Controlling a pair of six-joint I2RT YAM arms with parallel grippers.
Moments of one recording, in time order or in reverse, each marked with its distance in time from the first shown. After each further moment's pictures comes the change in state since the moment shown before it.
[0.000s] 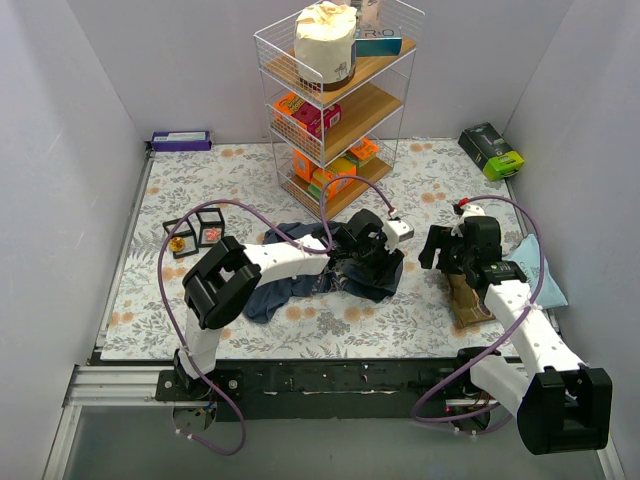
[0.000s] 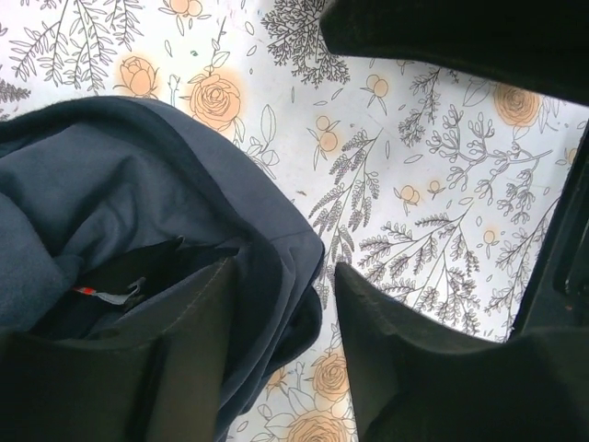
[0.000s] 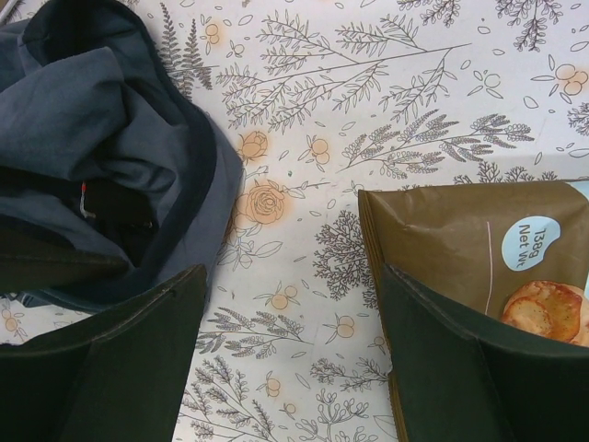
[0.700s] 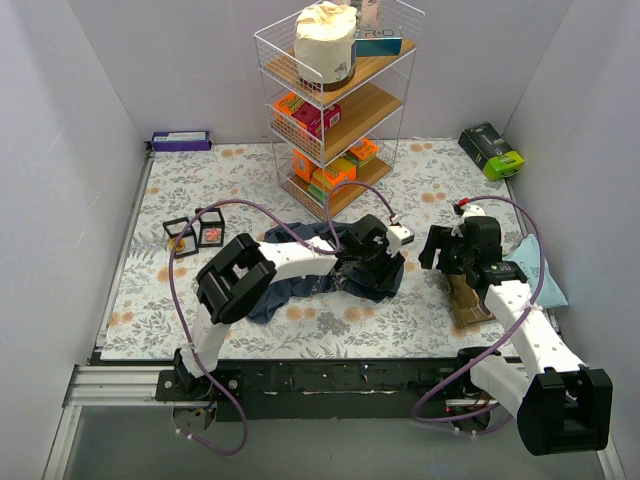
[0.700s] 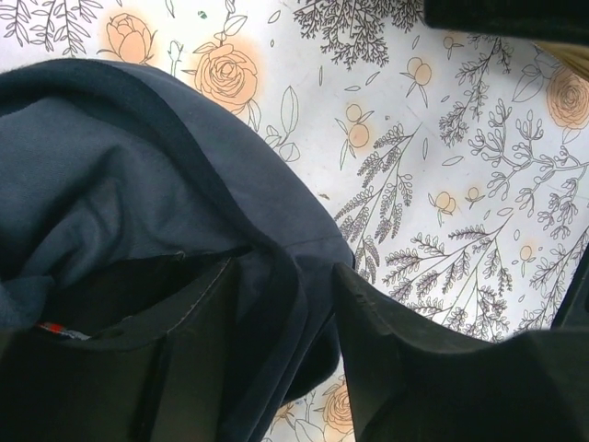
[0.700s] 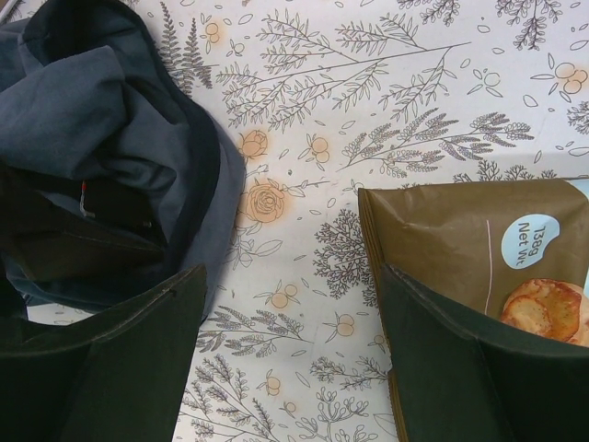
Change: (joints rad) left arm 0.000 0.092 0.033 -0.006 -0.007 -0.045; right arm 0.000 -0.004 0.000 -0.003 0.000 0.000
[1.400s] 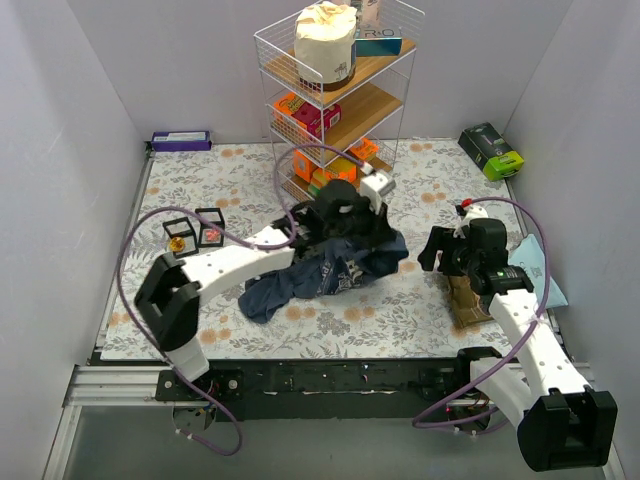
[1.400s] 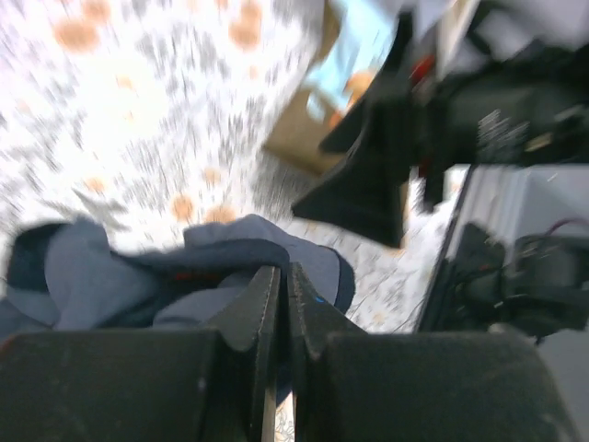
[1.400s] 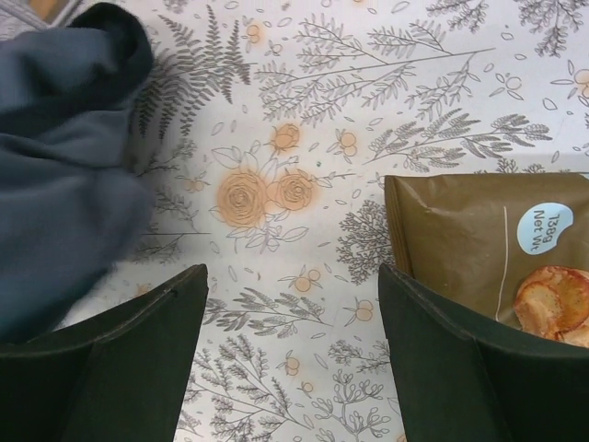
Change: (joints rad) left arm 0.029 -0.300 -0.042 0.074 -0.042 -0.142; right arm 0.000 -0.078 0.007 -0.058 -0.038 0.001
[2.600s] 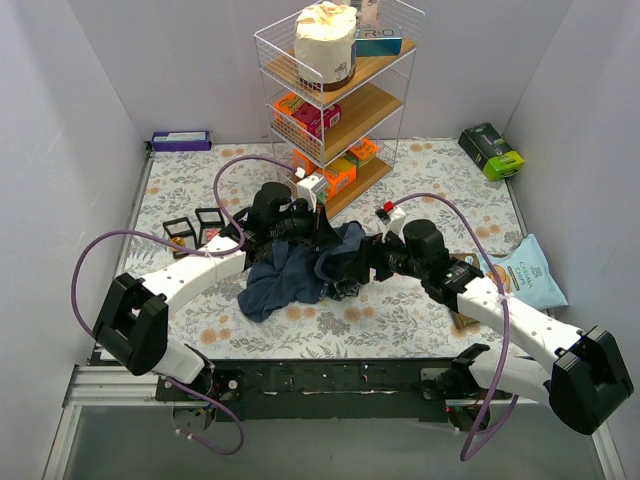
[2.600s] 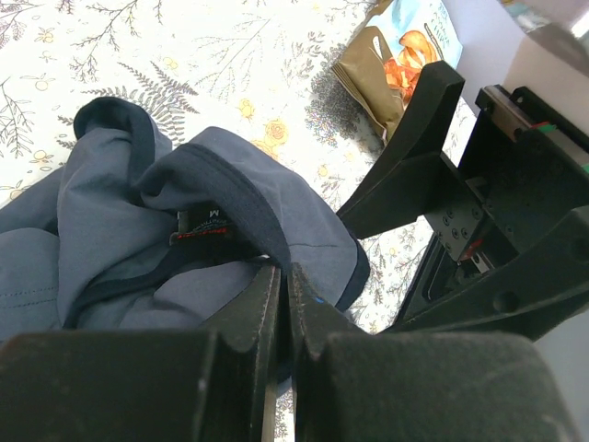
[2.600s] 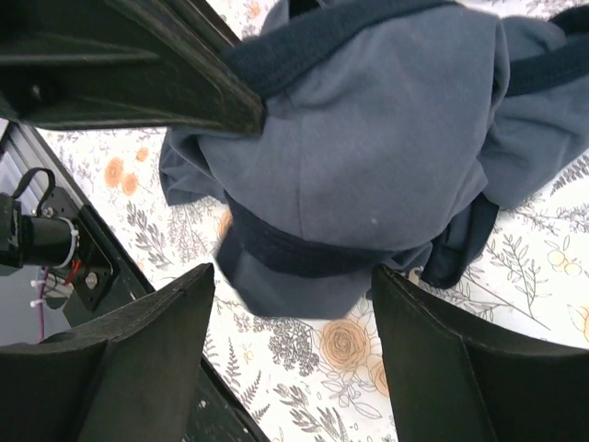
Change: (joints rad) left arm 0.299 -0.315 -0.356 0.059 0.241 -0.111; right arm 0.537 0.179 0.018 0.388 -0.181 0.188
